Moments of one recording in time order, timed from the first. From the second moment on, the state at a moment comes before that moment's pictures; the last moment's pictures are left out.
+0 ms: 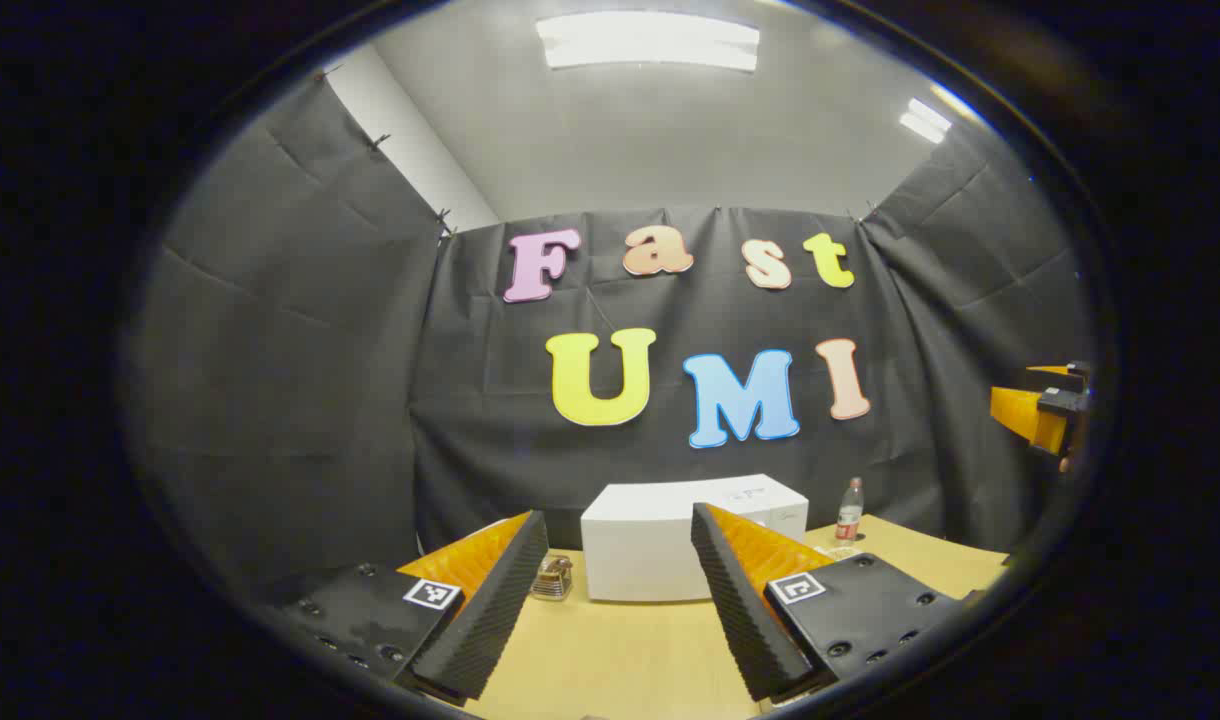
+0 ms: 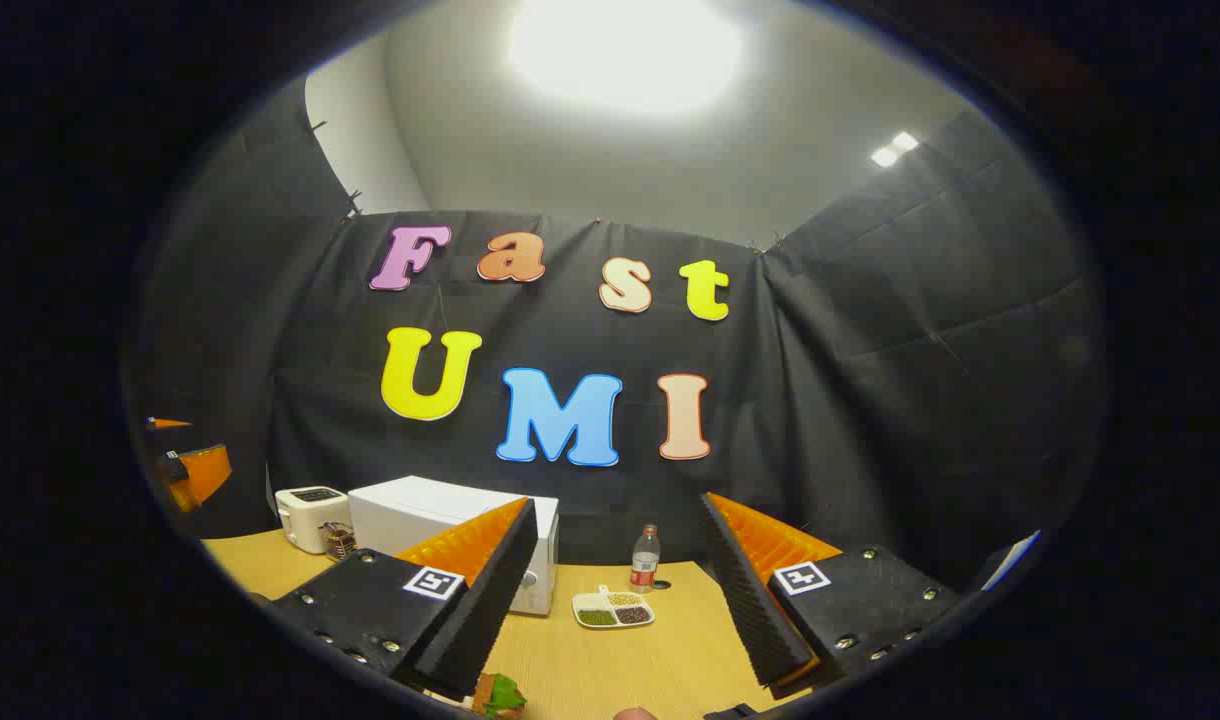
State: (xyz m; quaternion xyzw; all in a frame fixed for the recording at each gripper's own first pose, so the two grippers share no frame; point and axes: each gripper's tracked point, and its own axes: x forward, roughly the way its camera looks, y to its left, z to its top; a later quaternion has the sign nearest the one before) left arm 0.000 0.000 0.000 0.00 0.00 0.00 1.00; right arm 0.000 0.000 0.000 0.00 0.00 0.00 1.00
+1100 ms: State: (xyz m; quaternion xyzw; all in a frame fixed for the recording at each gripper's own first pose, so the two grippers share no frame) left arm -0.006 -0.051 0.007 0.01 0.00 0.02 1.00; right arm 0.015 -0.040 -0.019 0.01 0.01 0.03 1.00
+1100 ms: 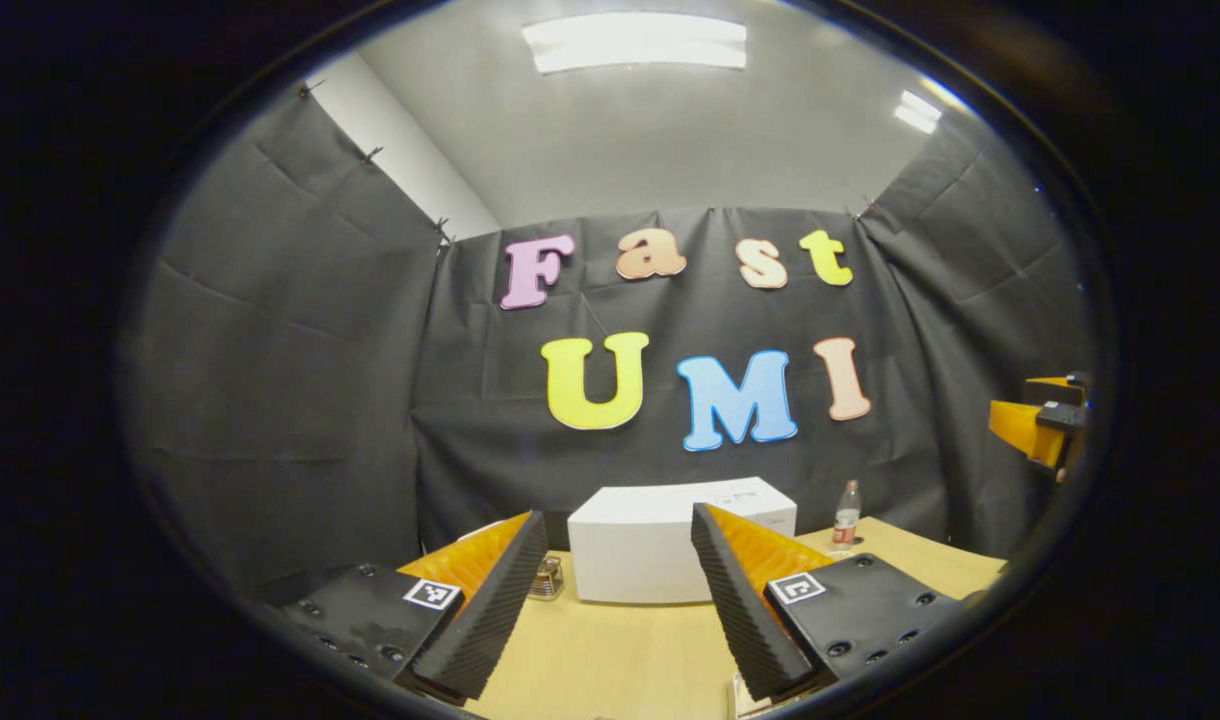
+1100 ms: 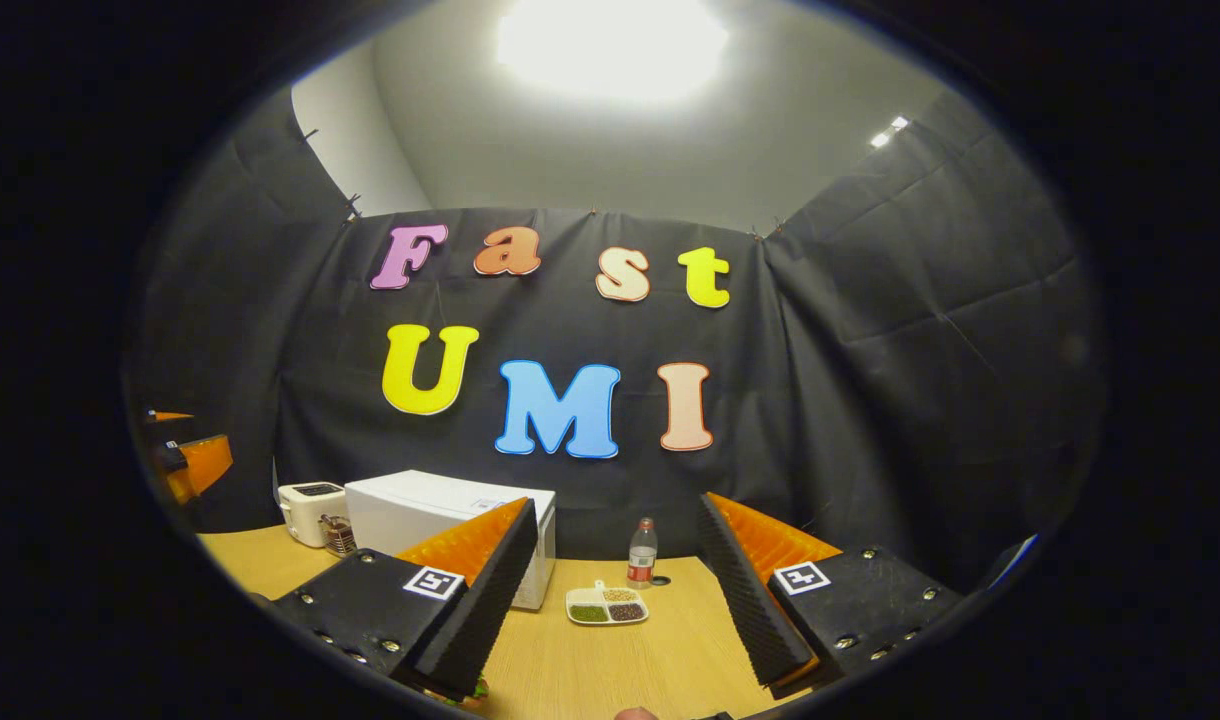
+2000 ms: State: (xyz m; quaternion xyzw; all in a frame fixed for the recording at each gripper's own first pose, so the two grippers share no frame) left arm 0.101 -0.111 -0.014 0.02 -0.02 -0.04 1.00; right arm 0.031 -0.067 -0.032 0.01 0.01 -0.01 1.00
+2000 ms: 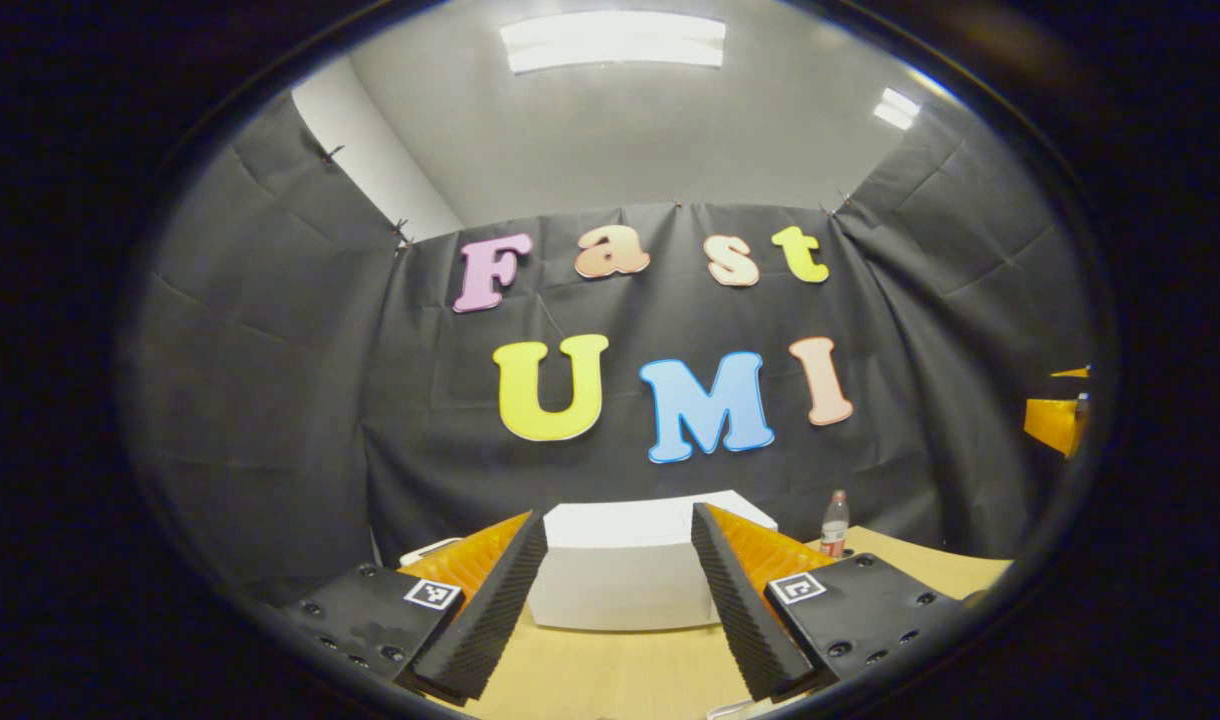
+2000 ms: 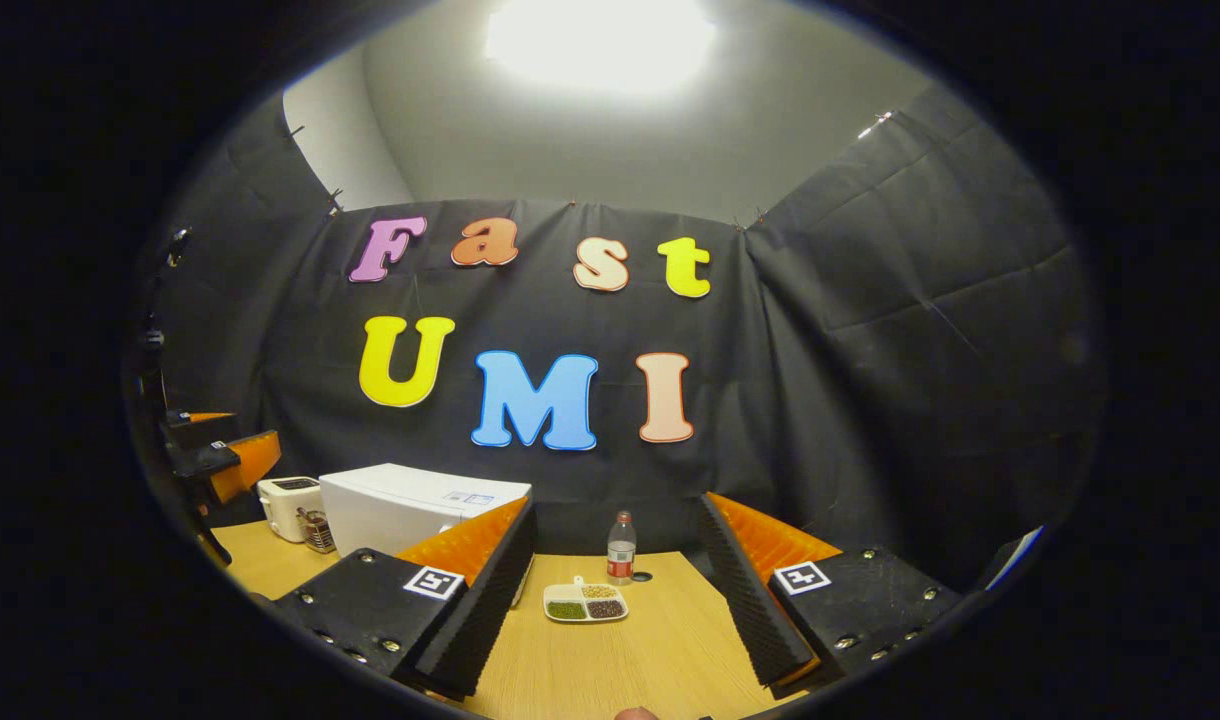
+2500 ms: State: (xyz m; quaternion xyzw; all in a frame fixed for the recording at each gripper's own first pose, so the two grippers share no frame) left arm 0.206 -0.165 -0.070 0.01 0.00 -0.13 0.99; right arm 0.047 -0.075 -0.036 -0.01 0.03 -0.09 1.00
